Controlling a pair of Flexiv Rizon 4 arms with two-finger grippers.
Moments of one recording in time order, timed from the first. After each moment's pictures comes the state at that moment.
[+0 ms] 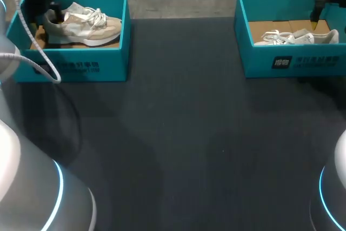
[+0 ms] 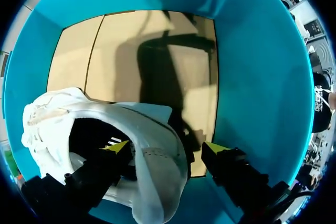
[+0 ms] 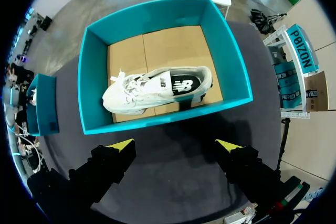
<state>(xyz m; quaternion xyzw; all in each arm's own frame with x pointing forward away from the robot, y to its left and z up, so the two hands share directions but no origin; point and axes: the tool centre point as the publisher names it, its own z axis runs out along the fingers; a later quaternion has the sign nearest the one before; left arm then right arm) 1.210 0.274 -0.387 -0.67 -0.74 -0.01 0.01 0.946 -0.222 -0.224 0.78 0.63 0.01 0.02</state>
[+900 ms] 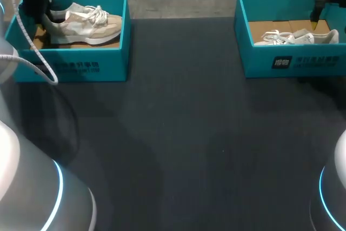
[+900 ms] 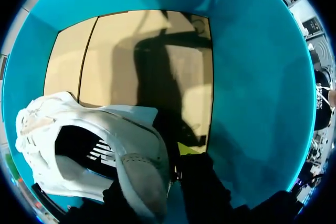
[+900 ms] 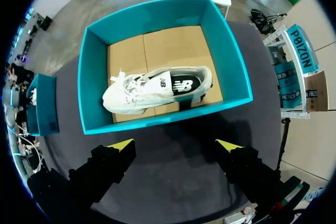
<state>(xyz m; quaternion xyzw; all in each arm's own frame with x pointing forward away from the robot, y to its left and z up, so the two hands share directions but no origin) 1.207 0.282 -0.390 -0.68 -0.73 -0.01 0.01 0.946 -0.222 -0.224 0.78 0.63 0.01 0.02</state>
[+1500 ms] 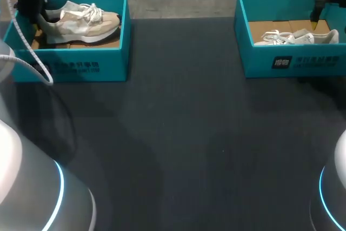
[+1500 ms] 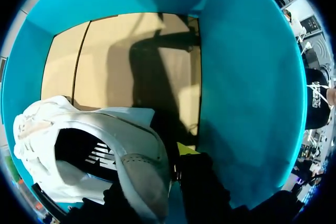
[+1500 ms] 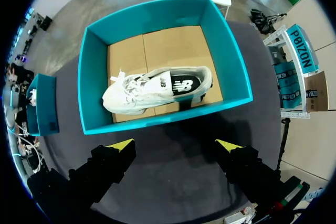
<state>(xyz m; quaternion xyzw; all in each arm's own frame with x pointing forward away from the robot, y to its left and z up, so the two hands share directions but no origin) 1.204 0.298 -0.386 -0.69 -0.73 -0.02 0.02 0.946 -0.222 -0.224 0.78 0.63 0.01 0.02</state>
